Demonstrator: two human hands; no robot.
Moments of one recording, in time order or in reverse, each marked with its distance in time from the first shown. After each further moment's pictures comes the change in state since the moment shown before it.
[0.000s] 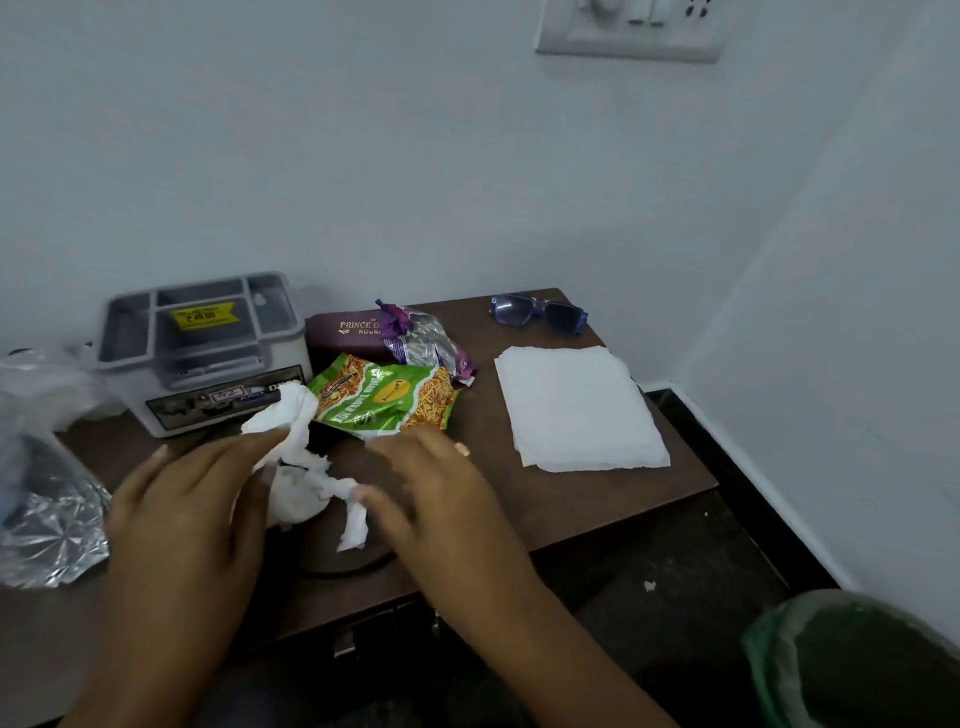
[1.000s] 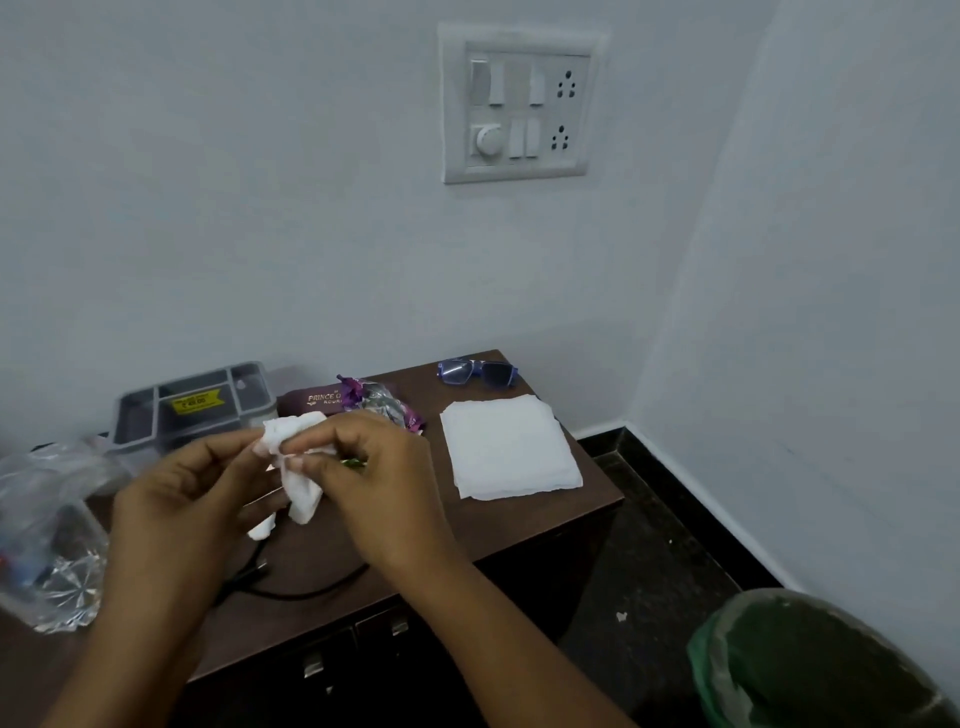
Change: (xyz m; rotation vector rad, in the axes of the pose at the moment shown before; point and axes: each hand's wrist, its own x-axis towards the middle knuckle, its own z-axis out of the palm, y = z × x) left_hand 0.016 0.088 -0.058 -1.144 0.035 -0.415; right_hand 0.006 -0.056 -0.056 0.570 0.228 -0.029
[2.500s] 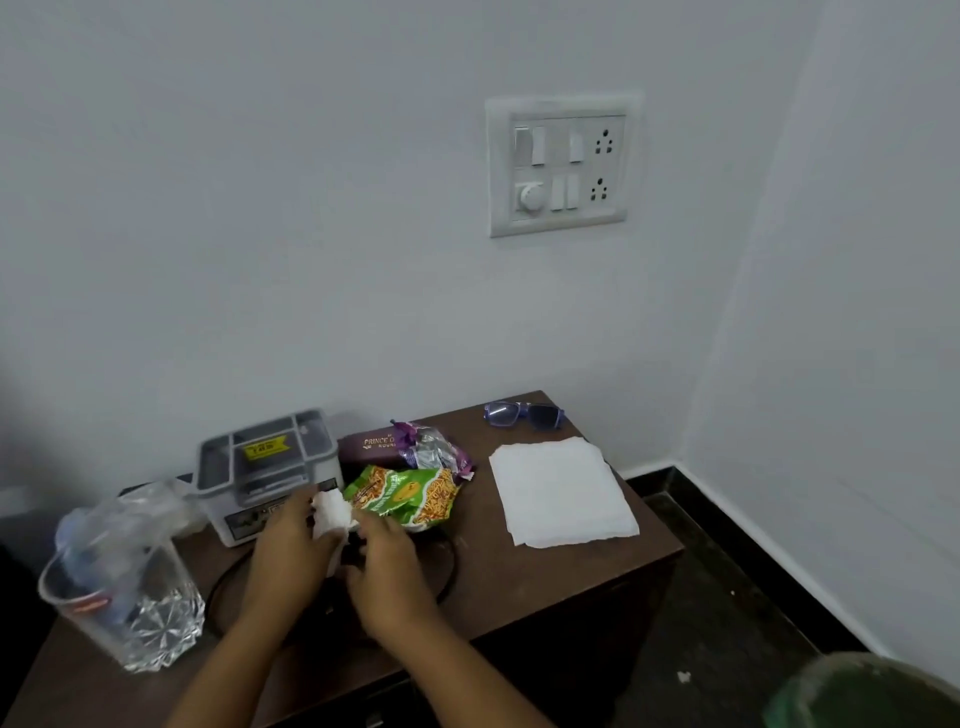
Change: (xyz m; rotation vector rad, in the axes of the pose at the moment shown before) left_hand 0.075 -0.085 -0.031 0.882 -0.012 -0.041; right_hand 0.004 0.093 0.072 -0.329 -0.192 0.320
